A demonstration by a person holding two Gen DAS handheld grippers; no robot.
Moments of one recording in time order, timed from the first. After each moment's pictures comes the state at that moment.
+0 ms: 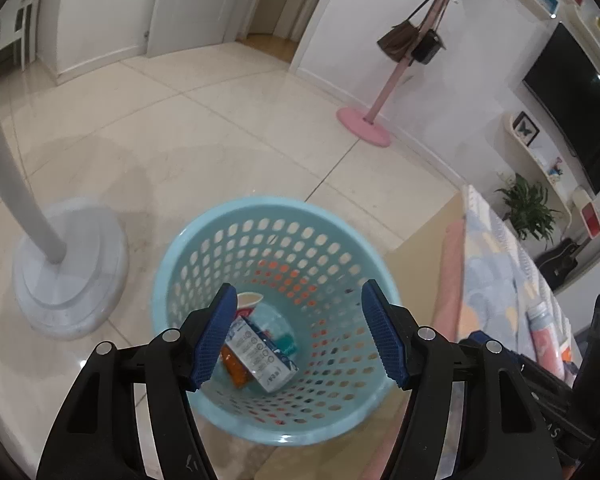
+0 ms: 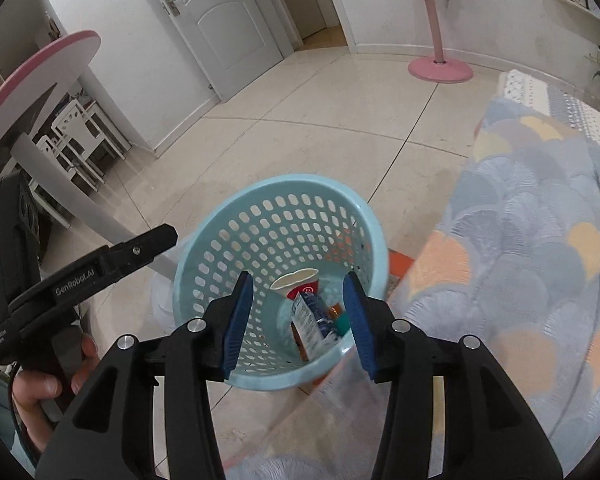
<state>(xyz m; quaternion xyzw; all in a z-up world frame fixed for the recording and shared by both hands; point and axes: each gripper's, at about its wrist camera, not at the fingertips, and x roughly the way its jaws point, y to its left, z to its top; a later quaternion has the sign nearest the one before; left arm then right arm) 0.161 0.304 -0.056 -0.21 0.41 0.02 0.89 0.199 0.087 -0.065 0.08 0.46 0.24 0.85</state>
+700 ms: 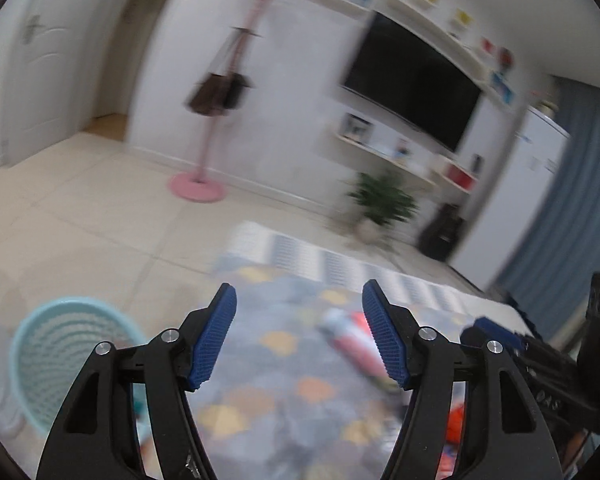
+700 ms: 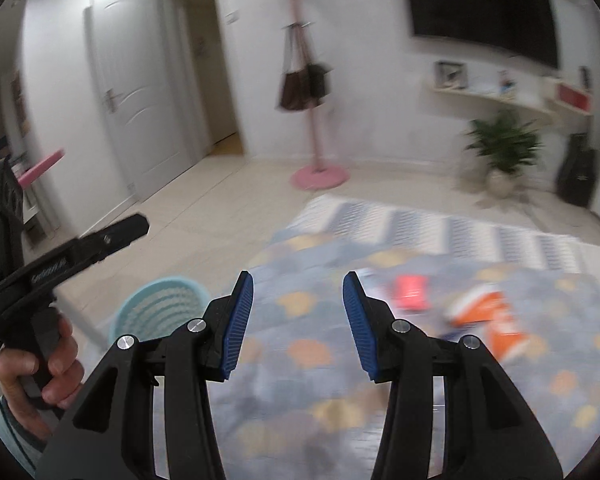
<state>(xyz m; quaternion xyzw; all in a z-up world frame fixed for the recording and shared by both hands) 0.115 0.077 0.081 -0.13 0.27 -0.24 0.92 0.058 -0.148 0.090 0.06 0.29 0.03 0.96</state>
